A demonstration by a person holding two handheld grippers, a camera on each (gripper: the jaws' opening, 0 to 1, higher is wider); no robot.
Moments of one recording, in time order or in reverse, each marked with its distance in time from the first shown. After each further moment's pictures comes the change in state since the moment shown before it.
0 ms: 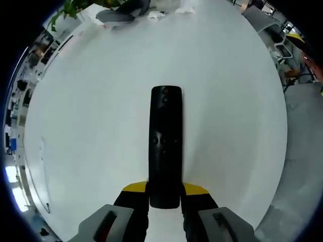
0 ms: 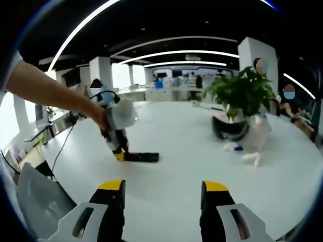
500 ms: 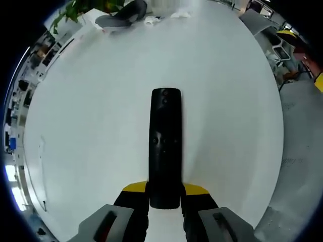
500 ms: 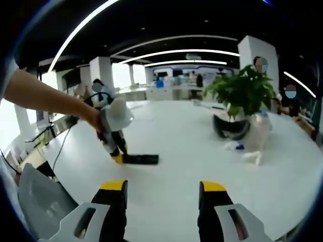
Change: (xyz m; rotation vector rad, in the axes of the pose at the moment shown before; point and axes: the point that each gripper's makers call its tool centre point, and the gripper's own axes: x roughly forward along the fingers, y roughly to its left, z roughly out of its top) left arm -0.001 -0.016 -0.004 0.003 -0.025 0.003; right arm 0.000 0.002 -0.002 0.006 0.011 0.011
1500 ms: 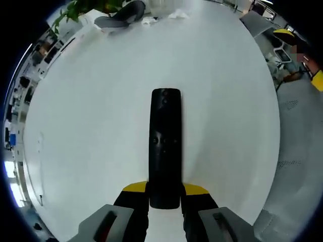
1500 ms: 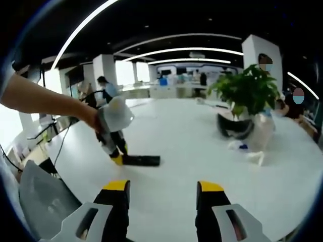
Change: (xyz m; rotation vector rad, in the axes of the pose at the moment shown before) left arm -0.001 -0.019 -0.003 -0.022 -0.004 0.001; right arm 0.001 0.005 -0.003 -0.017 0.018 0.027
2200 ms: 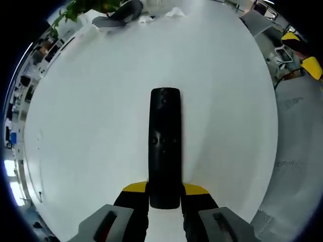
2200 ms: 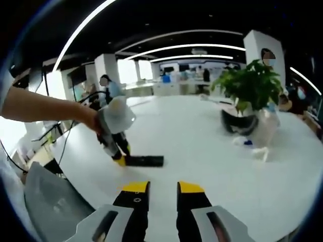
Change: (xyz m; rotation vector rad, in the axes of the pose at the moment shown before) left arm -0.001 -0.017 -0.006 -0.001 0.012 0.008; right arm -0.001 0.009 -0.005 0.036 0.040 0.052
